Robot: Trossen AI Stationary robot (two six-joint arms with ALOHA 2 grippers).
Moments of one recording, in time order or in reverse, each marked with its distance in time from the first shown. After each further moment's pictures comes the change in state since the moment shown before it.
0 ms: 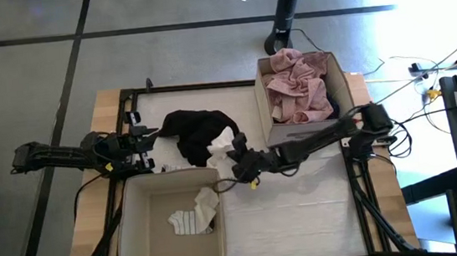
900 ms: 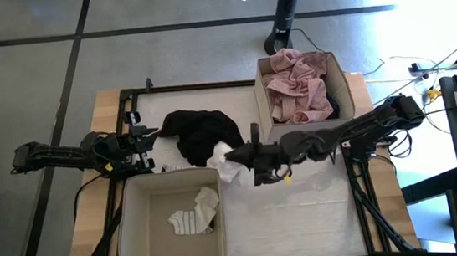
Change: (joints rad) left arm 0.000 0.000 0.000 0.004 0.000 0.000; right arm 0.069 -0.318 0.000 0.253 -0.256 -0.144
